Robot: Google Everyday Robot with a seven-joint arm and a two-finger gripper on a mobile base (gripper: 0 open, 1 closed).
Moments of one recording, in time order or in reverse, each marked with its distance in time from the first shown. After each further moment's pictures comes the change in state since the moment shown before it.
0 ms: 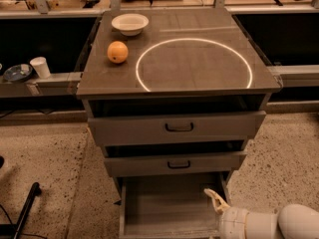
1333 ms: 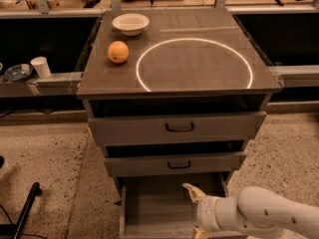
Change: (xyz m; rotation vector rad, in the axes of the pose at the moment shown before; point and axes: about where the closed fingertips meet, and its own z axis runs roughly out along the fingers) arm 0.038 -0.028 0.091 -0.086 0.080 -0.251
